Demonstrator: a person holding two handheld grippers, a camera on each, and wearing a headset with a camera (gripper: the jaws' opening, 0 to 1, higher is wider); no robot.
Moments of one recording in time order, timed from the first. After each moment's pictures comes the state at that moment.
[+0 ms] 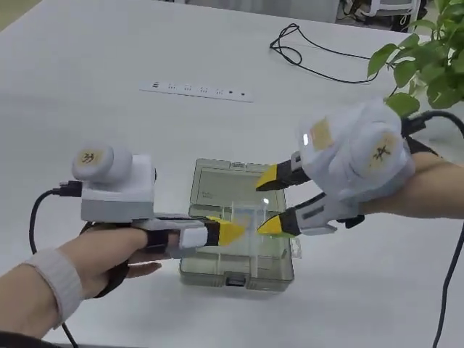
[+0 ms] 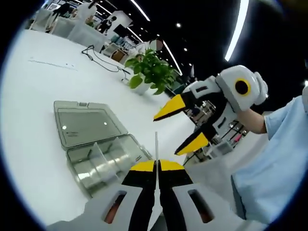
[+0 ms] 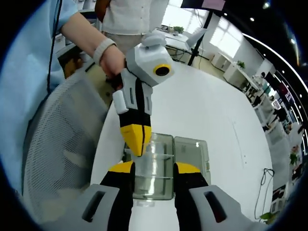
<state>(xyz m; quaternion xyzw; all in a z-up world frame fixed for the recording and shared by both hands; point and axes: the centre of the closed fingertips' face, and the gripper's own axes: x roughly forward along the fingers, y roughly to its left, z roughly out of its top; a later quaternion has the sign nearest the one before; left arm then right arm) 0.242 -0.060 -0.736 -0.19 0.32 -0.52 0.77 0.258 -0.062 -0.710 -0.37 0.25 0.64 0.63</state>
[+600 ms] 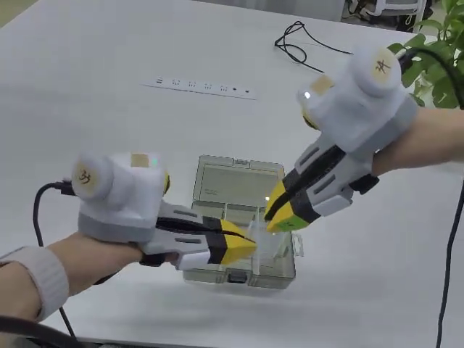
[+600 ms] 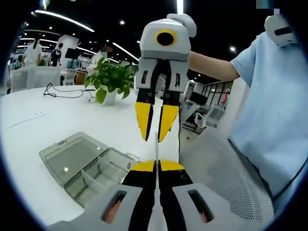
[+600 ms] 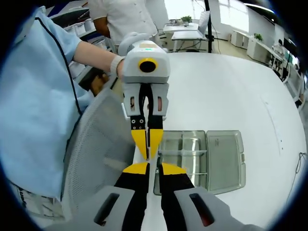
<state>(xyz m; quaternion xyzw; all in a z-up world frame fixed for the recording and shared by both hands) 0.217 -0.074 -0.717 -0.04 0.19 -0.63 0.75 0.225 -0.065 -0.706 -0.29 0.38 0.70 0.53</state>
